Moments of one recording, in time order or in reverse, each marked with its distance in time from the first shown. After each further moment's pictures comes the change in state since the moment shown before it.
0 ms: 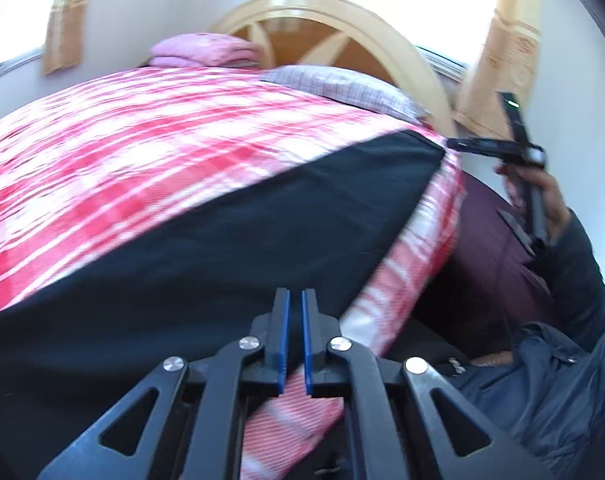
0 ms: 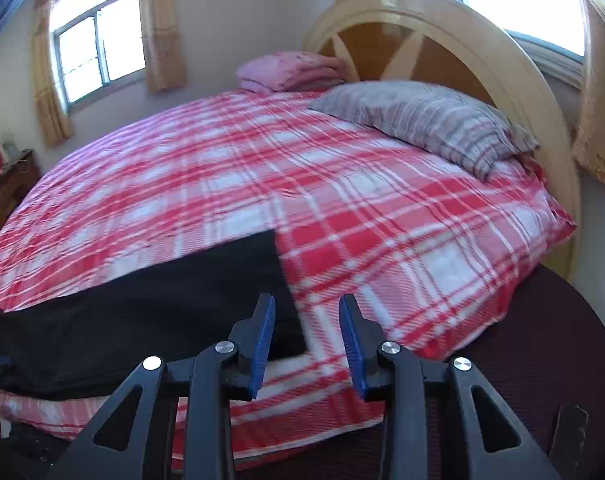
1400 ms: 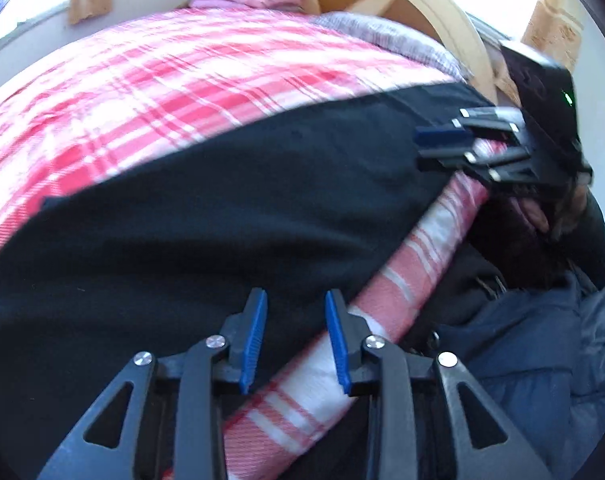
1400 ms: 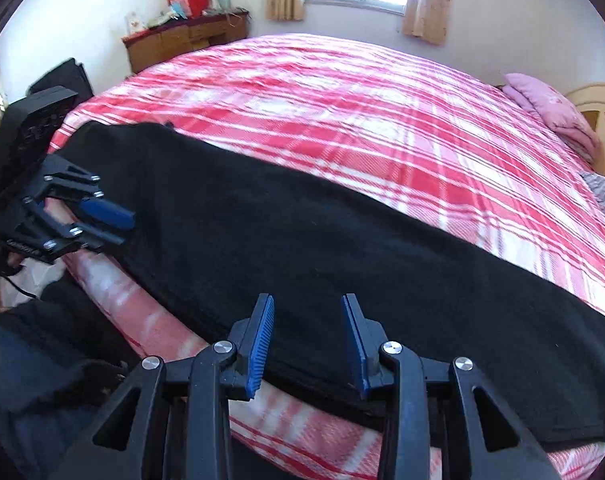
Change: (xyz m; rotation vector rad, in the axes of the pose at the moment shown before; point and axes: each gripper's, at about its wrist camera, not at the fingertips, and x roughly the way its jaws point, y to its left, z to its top) left arm -0.027 0.061 -0.050 -0.063 0.194 0.087; right arm 0.023 0.288 -0.085 -0.652 0.158 0.520
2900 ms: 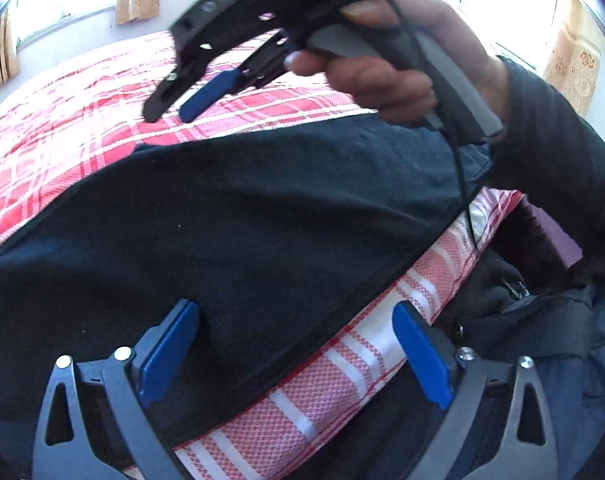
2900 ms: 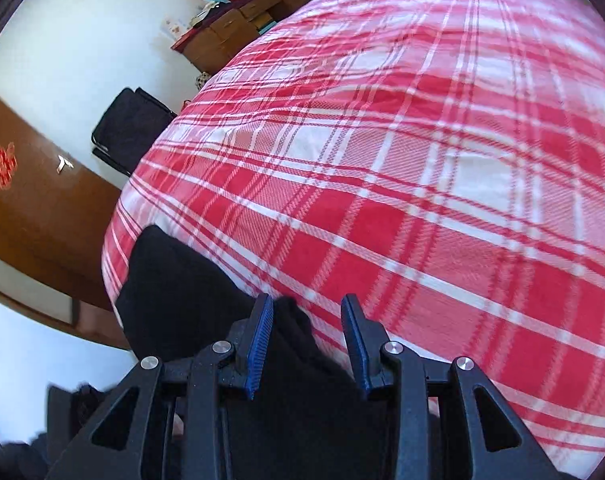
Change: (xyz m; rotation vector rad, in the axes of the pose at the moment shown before) left arm -0.016 0.045 -0.032 -0.078 -0.071 0.083; right arm 0.174 0.083 0.210 0.190 0.232 0.531
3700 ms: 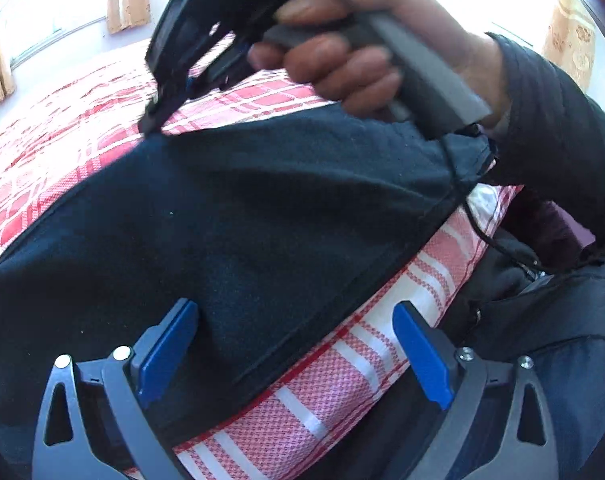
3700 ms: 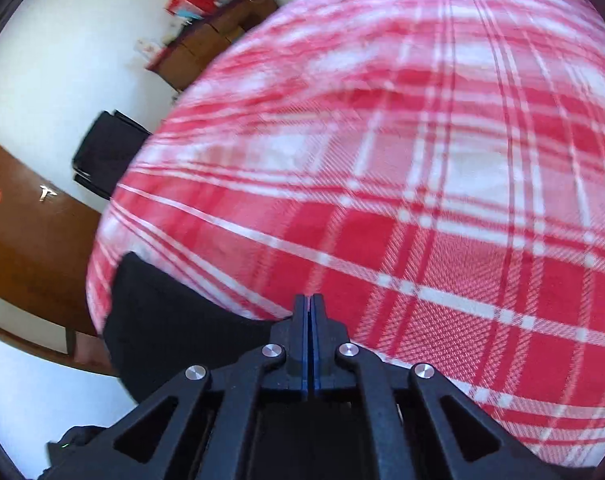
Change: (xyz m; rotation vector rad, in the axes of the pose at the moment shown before) left arm 0.002 -0.023 -0.010 0.073 0.014 0.053; right arm 0.019 -0.006 0.000 0.073 -0.034 -0.075
